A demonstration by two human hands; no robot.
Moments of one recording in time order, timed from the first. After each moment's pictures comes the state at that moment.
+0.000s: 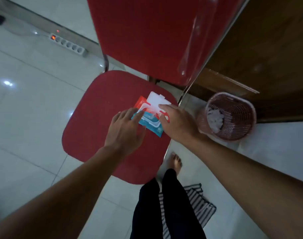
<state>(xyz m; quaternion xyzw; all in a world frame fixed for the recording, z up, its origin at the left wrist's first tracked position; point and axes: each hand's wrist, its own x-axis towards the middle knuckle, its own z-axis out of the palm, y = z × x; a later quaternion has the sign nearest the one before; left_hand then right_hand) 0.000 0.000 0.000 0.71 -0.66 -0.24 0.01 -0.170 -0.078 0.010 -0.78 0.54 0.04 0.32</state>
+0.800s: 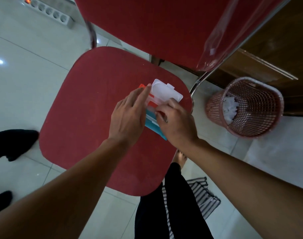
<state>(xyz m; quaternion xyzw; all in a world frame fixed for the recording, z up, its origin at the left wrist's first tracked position) 0.004 -0.039 -0.097 0.72 -0.65 -0.23 0.12 -0.151 -0.079 -0.088 -0.77 0.55 -0.05 0.32</state>
